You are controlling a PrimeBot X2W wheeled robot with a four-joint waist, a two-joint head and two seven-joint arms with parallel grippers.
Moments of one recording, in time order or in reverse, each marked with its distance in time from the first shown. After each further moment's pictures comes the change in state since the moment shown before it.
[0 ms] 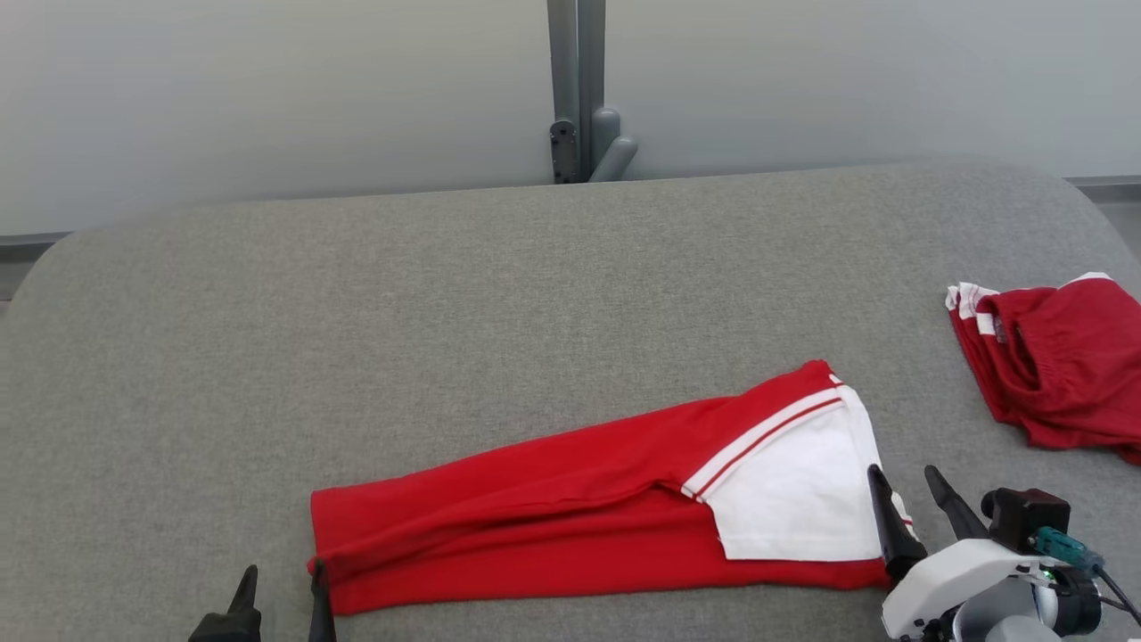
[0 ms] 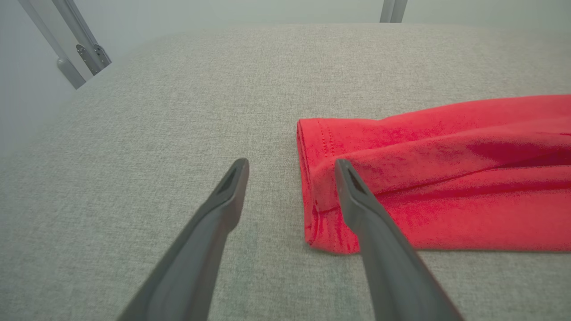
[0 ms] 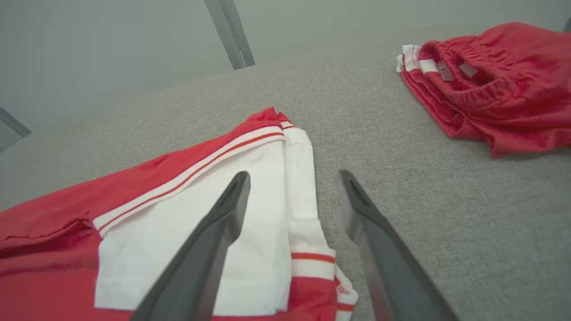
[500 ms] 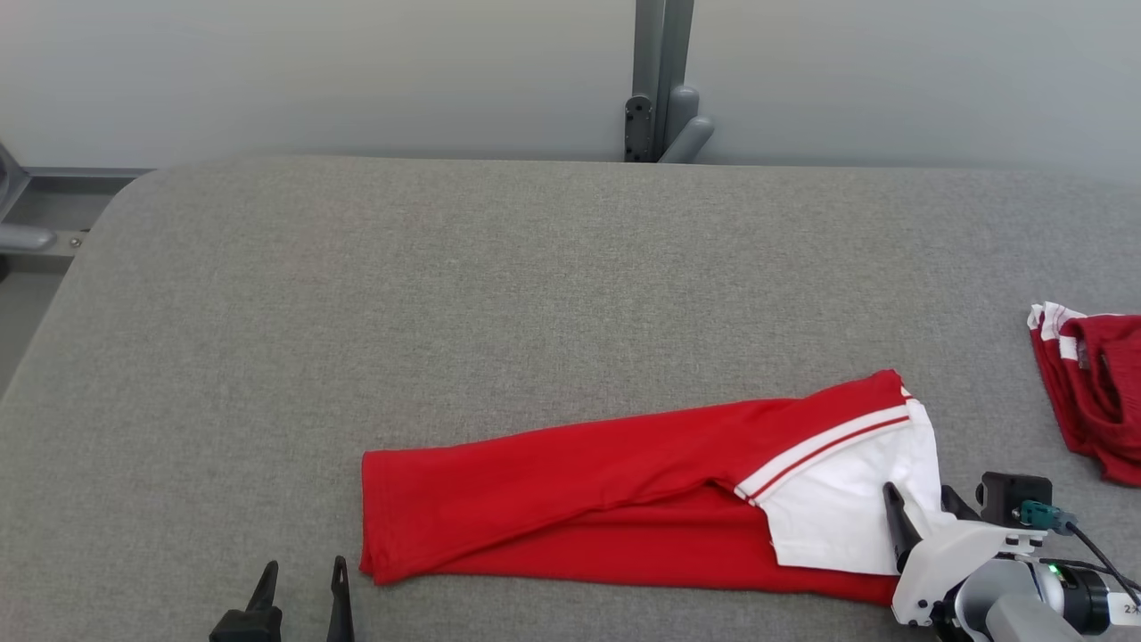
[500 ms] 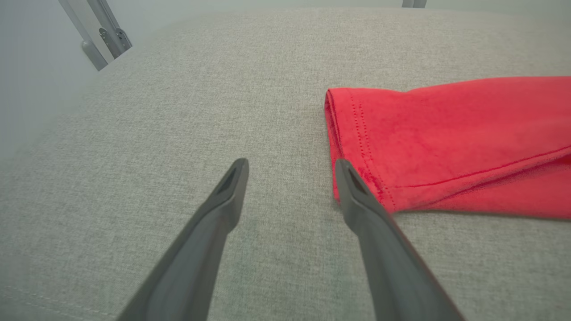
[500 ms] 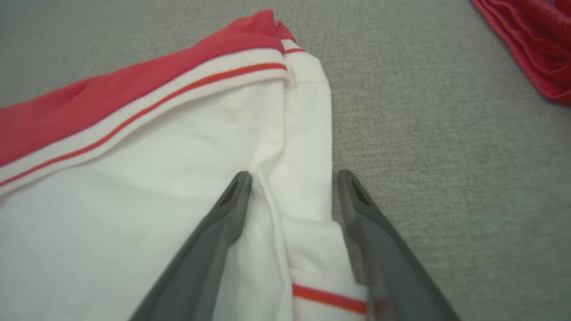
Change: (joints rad) left arm 0.001 -0.002 -0.040 -0.012 0.016 -0.007 0.000; right arm -0.197 0.010 -0.038 0.398 -0.099 0.000 0.050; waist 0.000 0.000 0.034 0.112
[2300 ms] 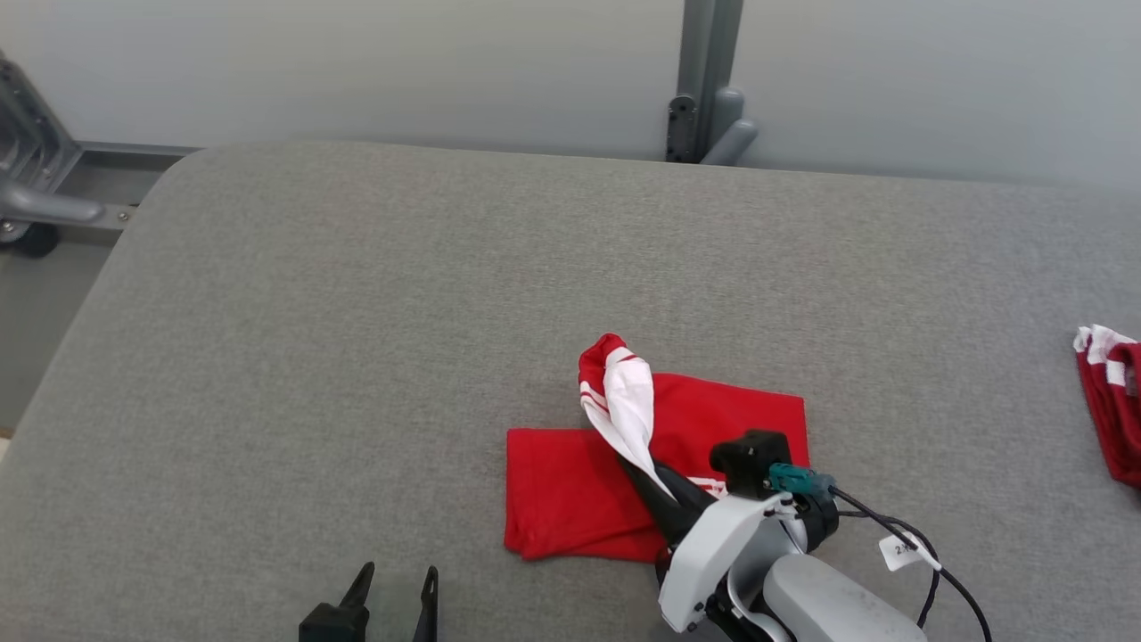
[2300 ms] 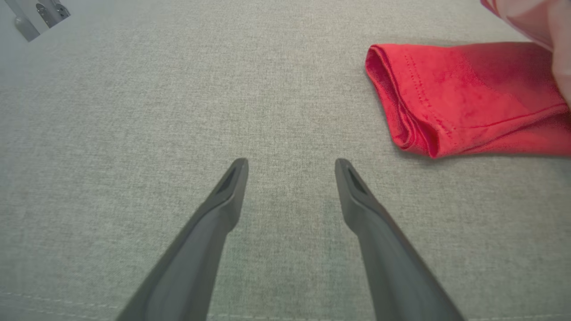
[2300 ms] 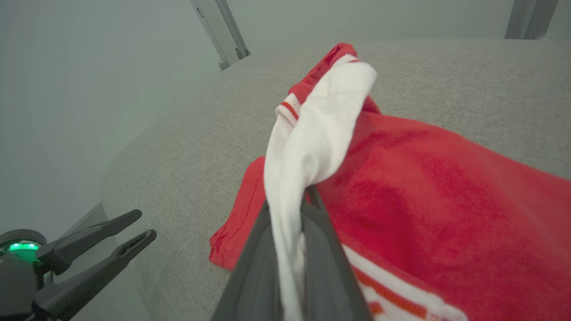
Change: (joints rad) left arm -0.032 -0.002 -0.191 0.065 -0.060 -0.017 0.000; right arm -0.073 0.102 0.596 -0.335 0.247 0.000 0.002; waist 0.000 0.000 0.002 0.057
